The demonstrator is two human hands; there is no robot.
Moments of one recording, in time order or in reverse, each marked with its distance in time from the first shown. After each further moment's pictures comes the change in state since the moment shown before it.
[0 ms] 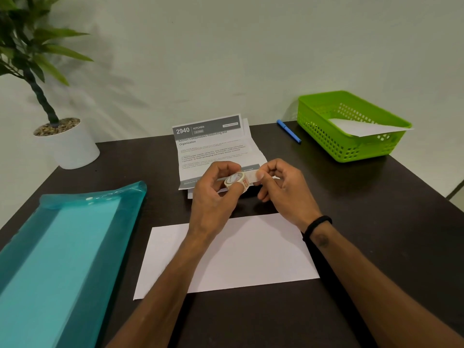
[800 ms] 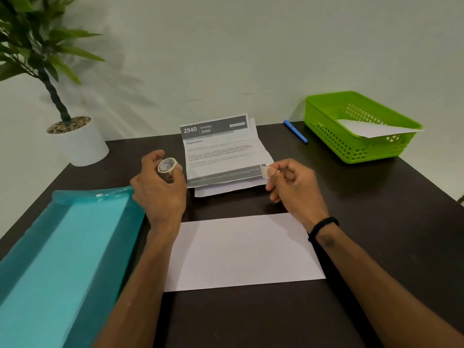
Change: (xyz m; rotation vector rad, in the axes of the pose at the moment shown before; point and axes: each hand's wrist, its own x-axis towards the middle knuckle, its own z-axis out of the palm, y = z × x) left_hand 0.025 -0.020 -0.075 0.542 0.599 -0.076; right_hand 0.000 0.002 -0.001 0.094 0.095 0.070
